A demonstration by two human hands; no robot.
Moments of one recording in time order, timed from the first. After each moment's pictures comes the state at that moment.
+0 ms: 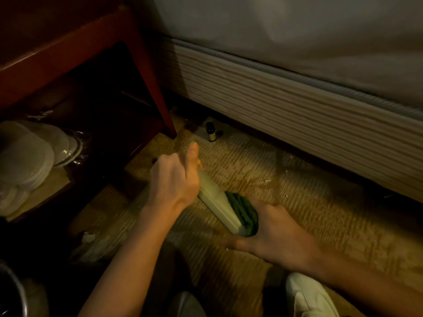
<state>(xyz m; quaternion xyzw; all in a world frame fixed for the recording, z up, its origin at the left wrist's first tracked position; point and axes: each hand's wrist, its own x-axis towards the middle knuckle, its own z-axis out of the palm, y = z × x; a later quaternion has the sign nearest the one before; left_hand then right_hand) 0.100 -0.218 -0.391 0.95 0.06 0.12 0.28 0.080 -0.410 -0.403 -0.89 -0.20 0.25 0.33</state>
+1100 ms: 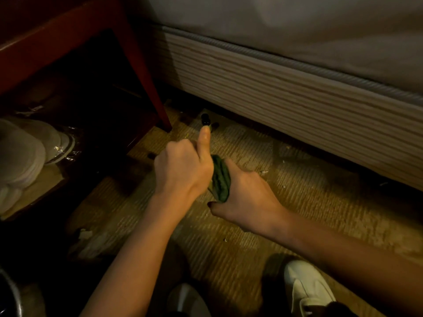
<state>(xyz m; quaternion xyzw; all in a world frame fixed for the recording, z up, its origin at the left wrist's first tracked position) 0.104 -0.247 -0.380 0.96 0.12 0.11 0.22 0.101 -0.376 -0.409 -0.91 -0.23 0.11 0.32</state>
